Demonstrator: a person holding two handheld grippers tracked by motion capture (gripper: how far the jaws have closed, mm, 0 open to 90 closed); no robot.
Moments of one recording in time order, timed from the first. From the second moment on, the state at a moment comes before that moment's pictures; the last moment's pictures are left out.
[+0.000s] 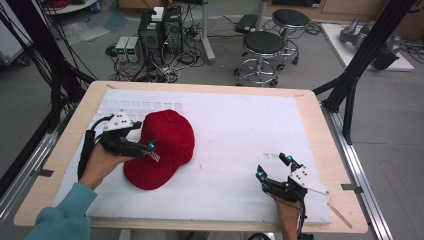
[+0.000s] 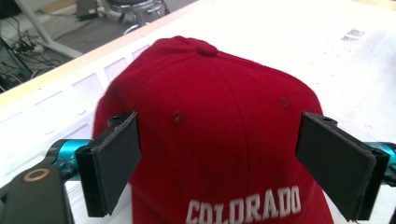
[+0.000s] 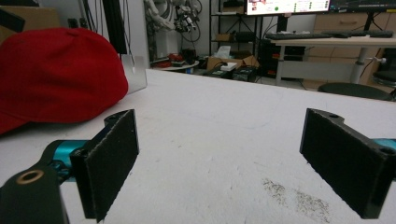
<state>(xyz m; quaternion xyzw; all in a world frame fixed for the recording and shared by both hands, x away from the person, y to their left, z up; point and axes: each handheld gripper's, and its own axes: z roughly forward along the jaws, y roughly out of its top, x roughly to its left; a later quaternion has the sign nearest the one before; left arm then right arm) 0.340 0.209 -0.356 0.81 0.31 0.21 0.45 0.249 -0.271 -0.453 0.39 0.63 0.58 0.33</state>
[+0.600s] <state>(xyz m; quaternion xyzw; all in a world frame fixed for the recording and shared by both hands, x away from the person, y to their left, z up) 0.356 0.186 -0.369 0.83 0.33 0.20 0.40 0.249 -0.272 -0.453 0.38 0.64 0.58 0.33</state>
